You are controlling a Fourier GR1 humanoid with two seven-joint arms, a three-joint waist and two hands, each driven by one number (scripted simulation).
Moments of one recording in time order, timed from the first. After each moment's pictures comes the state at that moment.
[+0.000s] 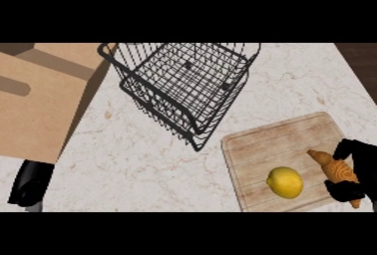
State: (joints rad) left arm 0.05 0.41 -0.12 -1.68 -0.11 0.15 -0.07; right arm 0.07 -0.60 0.16 -1.71 0.88 0.06 0.57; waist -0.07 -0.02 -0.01
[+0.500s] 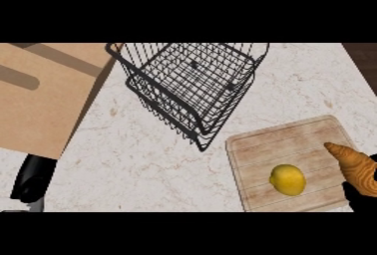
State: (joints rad) left arm 0.03 0.40 -0.12 -1.69 -0.12 0.14 -0.06; right arm 0.17 -0.50 0.00 -2.23 0.74 0.09 0.86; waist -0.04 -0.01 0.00
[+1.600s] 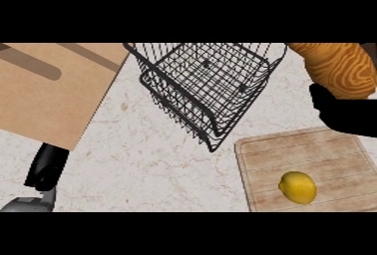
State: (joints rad) left arm -0.05 0.37 -0.14 -1.65 -0.15 0.10 -0.04; right arm -0.76 -0.43 0.08 -2.10 0.66 0.32 1.13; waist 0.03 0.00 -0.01
